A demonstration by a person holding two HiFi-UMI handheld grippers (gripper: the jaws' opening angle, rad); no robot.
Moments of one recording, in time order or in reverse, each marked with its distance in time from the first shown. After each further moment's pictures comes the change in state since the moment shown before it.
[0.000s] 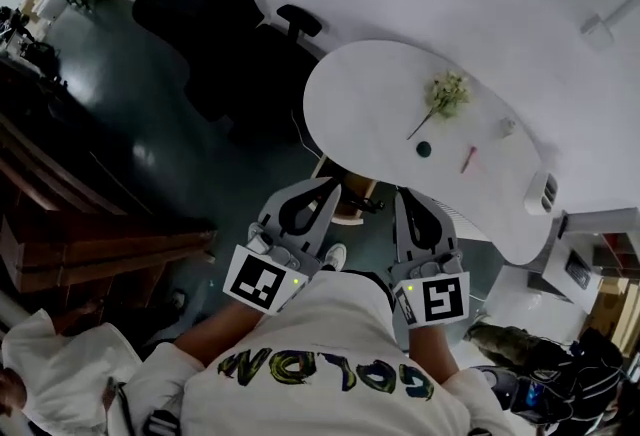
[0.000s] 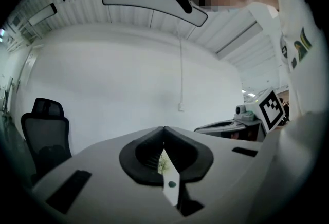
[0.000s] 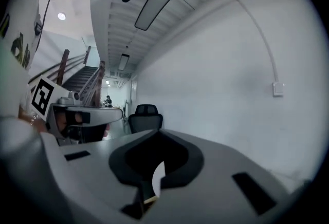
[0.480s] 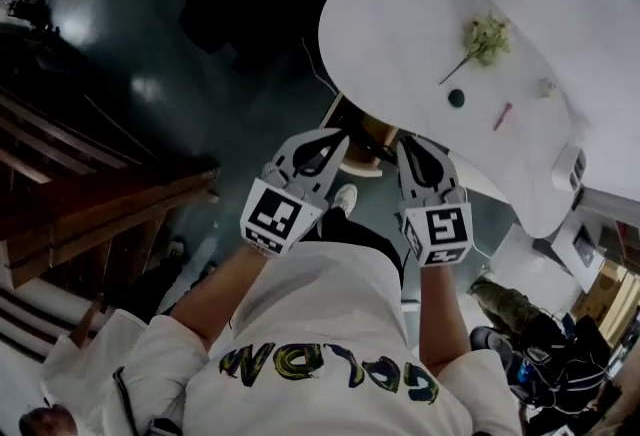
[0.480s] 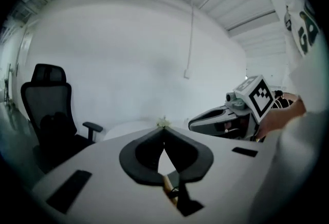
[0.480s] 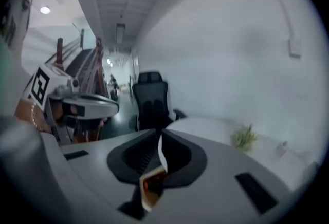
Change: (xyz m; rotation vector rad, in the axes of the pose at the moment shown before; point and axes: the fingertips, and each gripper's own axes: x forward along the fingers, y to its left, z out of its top) left arm 0.022 0.060 -0.172 -0.051 0.339 -0.020; right arm 0.081 -0.005 -0.171 0.062 0.351 0.093
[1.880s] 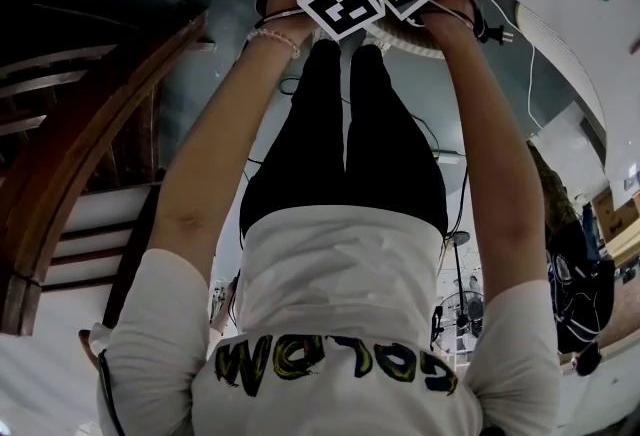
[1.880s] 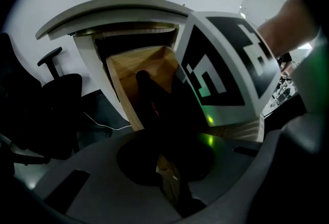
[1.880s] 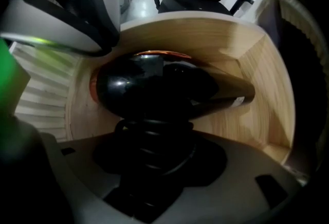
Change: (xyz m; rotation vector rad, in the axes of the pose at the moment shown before) left arm 0.152 0.097 -0.403 0.241 0.885 -0.208; right arm 0.260 0.009 -0.417 -0.399 1.091 0.255
